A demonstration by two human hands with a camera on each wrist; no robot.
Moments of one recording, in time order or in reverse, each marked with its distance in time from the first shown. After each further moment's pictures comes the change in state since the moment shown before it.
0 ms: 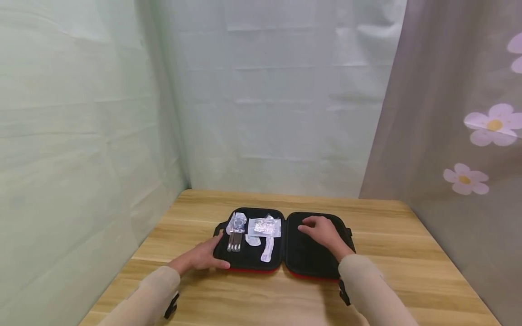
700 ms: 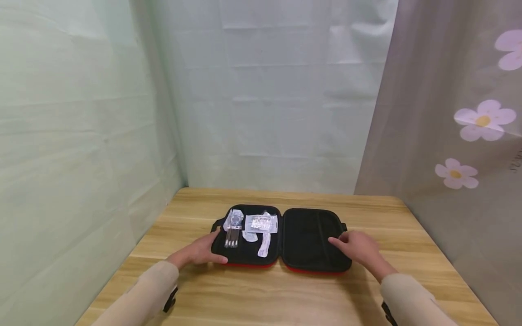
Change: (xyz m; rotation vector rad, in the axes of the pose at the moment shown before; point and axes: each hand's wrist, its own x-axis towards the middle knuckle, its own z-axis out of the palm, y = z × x) left_hand 0.005 0.000 -0.002 0.011 0.009 0.066; right_hand -0.080 0.049 -0.055 -0.351 -0.011 0.054
